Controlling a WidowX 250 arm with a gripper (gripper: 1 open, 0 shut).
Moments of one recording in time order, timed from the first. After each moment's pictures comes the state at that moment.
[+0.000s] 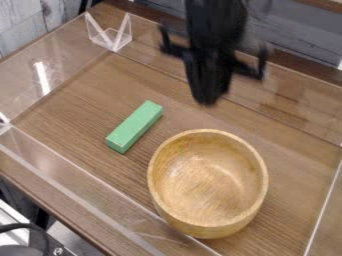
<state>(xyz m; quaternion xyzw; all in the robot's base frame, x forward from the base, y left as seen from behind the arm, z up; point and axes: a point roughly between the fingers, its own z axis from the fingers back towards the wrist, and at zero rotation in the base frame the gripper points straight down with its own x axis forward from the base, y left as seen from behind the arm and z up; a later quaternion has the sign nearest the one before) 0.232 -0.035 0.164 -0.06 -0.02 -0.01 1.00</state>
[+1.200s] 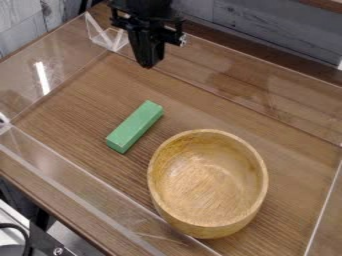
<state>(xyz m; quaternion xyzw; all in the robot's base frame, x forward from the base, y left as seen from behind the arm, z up) 0.277 0.068 0.121 -0.04 -0.01 -0.02 1.00</state>
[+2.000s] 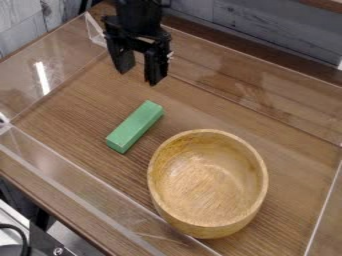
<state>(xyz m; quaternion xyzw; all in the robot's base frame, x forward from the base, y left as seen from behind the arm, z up) 0.275 0.084 0.101 -0.03 -0.01 -0.02 1.00</state>
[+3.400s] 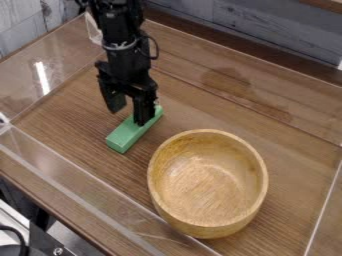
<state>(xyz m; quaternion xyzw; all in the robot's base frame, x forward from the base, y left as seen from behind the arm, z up) 0.259 0.092 0.039 -0.03 0.01 -0.03 1.00</state>
